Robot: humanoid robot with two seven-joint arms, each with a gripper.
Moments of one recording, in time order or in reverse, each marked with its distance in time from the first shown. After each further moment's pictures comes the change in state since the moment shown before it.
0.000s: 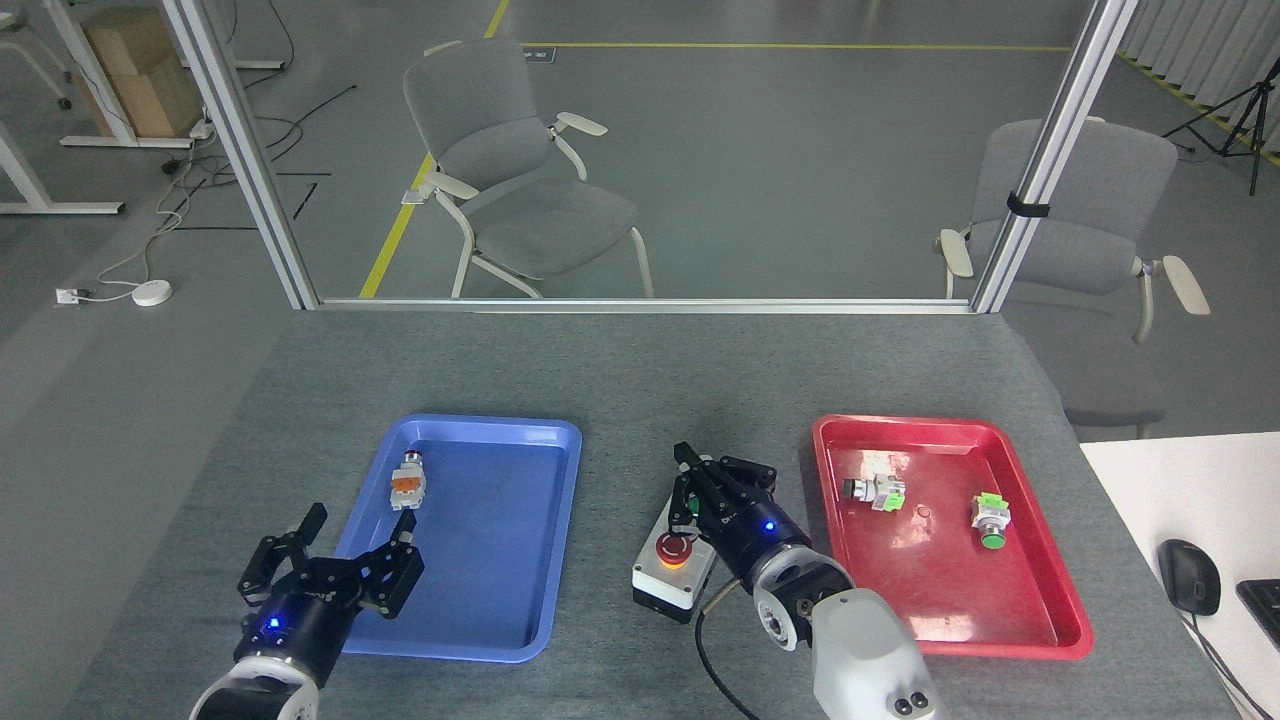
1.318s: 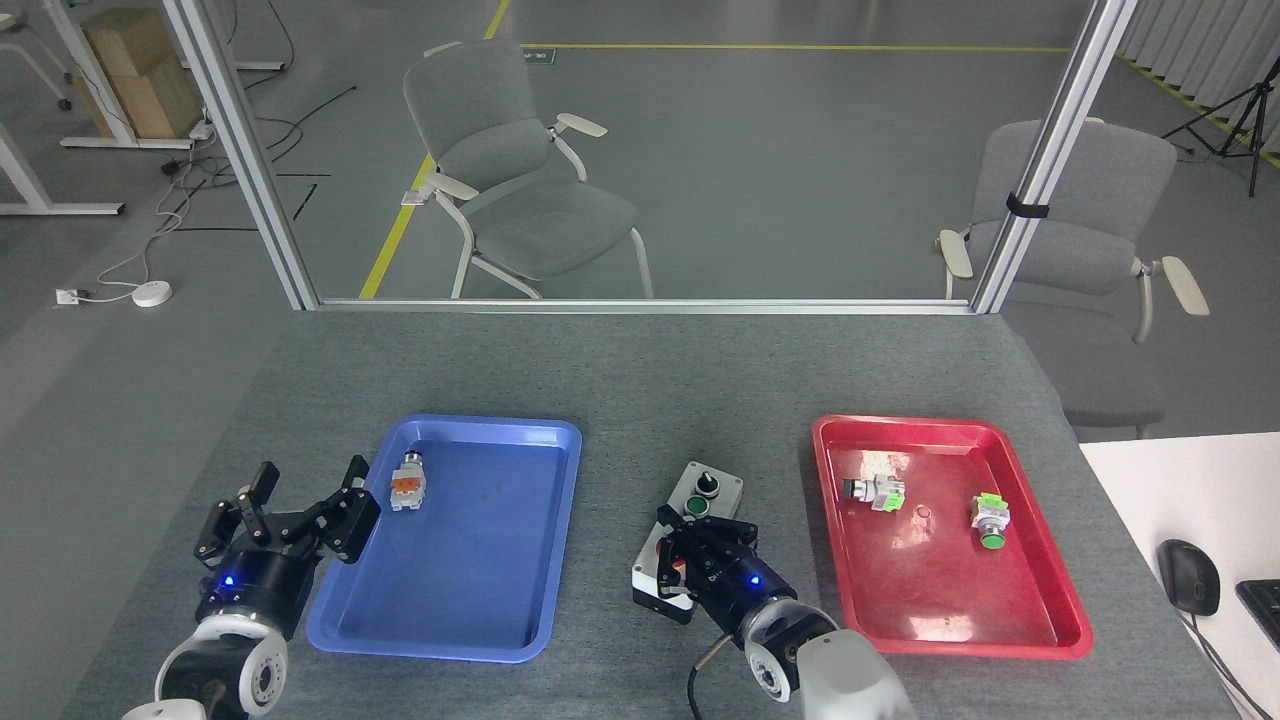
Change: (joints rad) left arm -0.076 -0.001 0.078 0.038 0.070 0.006 0.019; right arm 0.024 0.020 0.042 0.171 0.000 -0.050 -0.072
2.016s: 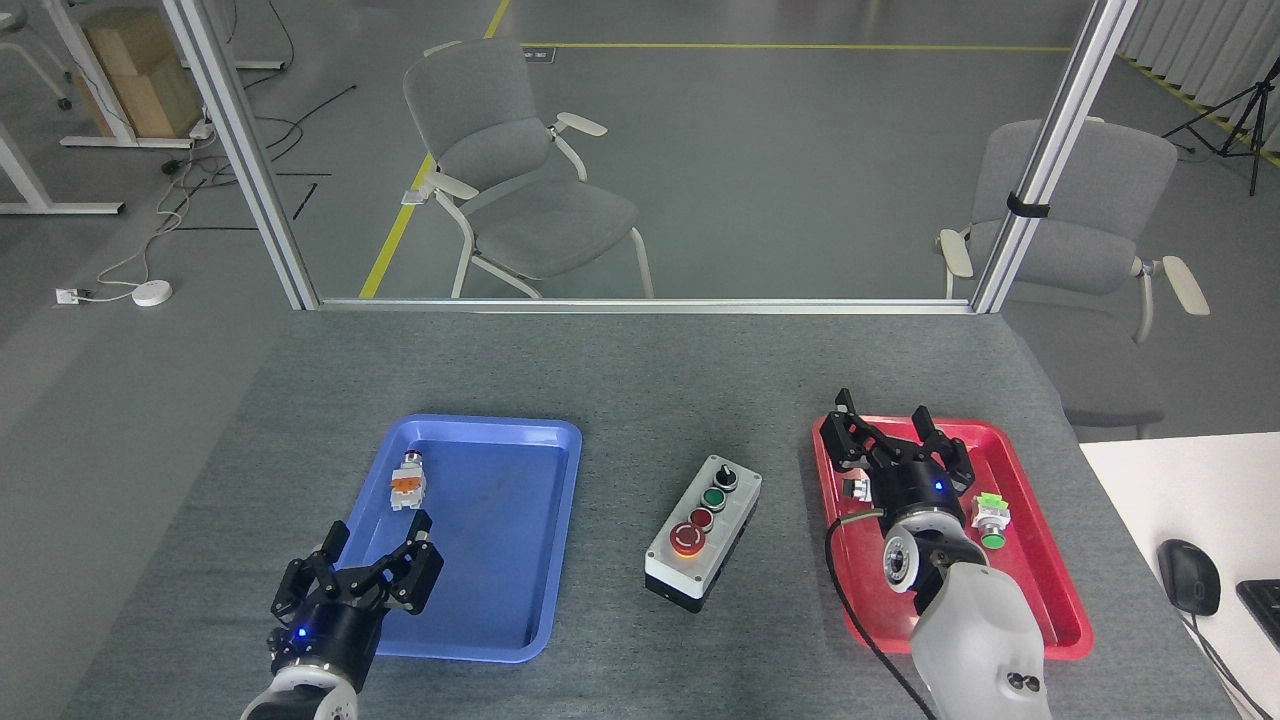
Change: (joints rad) left arm 0.065 -0.135 -0.022 0.051 -0.025 -0.007 0.015; right arm -0.007 -0.059 -0.486 -0.186 -0.076 0.224 0.067
